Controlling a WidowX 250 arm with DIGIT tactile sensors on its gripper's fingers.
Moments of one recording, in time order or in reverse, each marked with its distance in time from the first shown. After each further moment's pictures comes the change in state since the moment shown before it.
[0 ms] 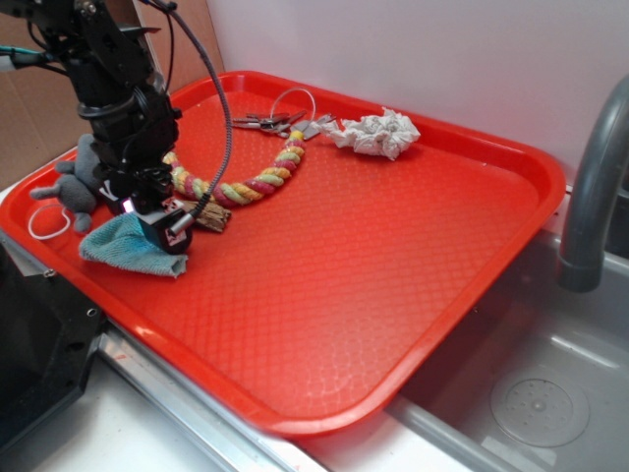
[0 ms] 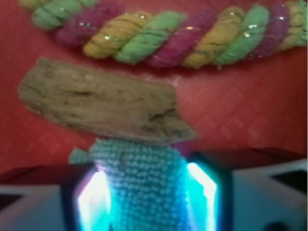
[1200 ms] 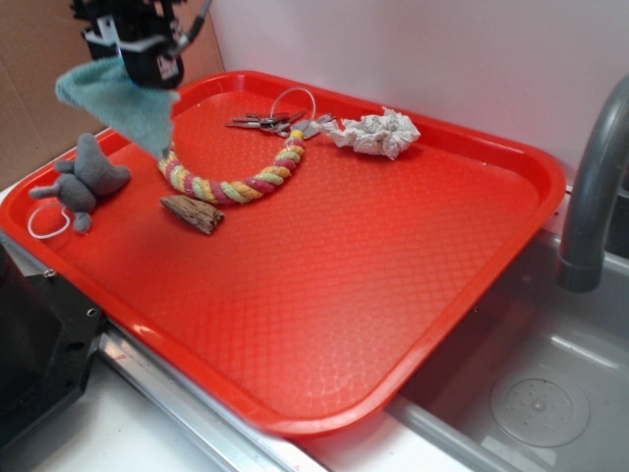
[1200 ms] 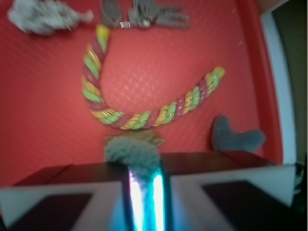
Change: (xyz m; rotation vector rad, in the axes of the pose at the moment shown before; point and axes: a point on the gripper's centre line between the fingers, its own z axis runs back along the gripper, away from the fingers) arm 0.034 -0.015 0.138 0.070 -0.051 0.206
